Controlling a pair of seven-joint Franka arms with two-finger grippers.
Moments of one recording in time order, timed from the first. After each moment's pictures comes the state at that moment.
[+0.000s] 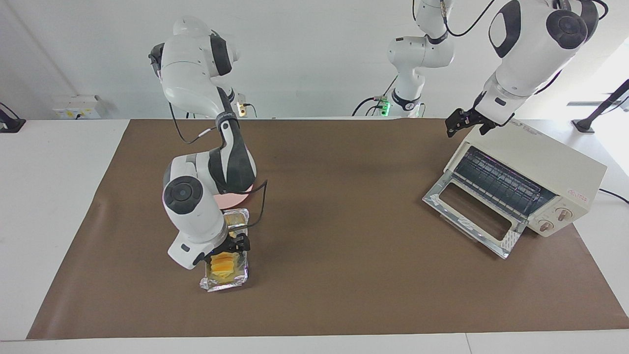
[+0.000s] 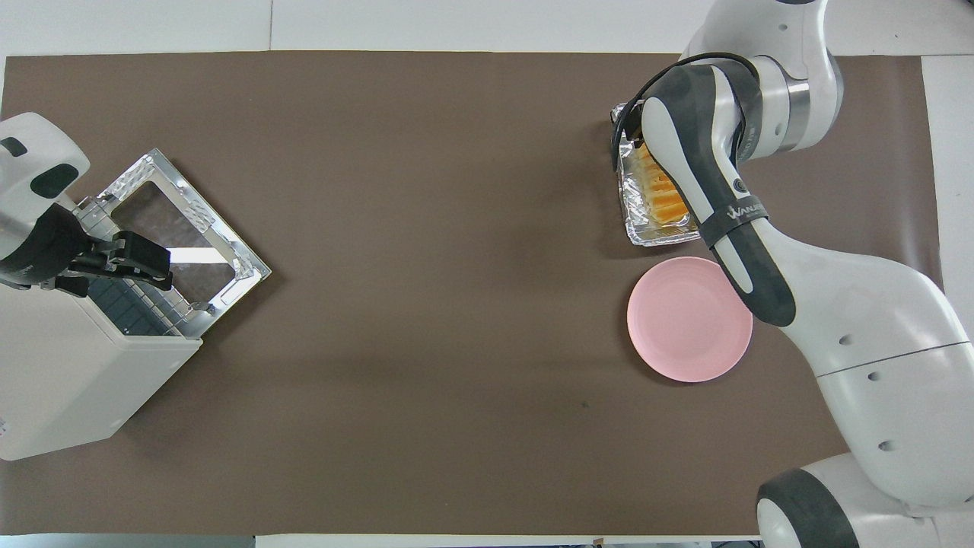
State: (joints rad) left arm -0.16 -0.01 0.04 -1.67 -0.02 1.46 -0.12; right arm 0.17 0.81 0.01 -1.08 -0.02 1.88 0.01
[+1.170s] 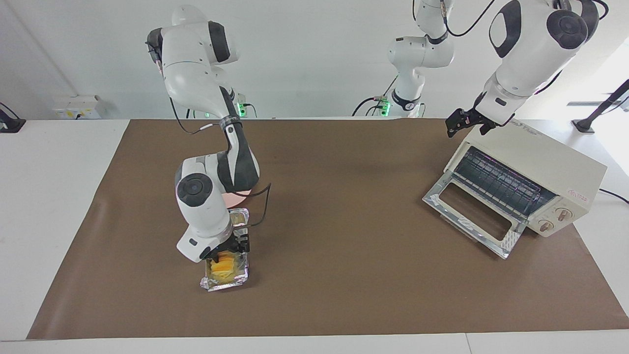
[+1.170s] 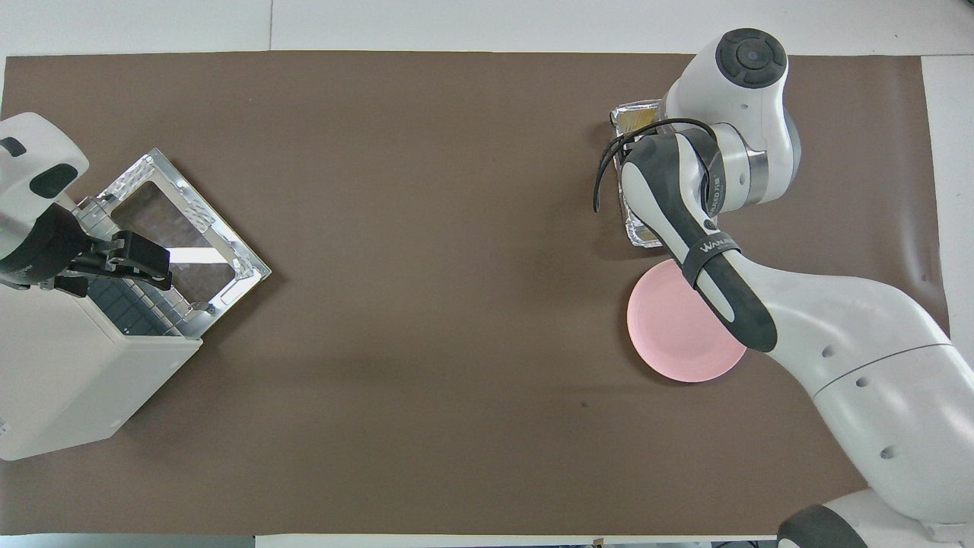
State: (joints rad) left arm -0.16 -0.01 0.04 -1.67 -0.02 1.46 -0.12; right arm 0.18 0.70 0.00 -1.36 -0.03 2.12 0.05
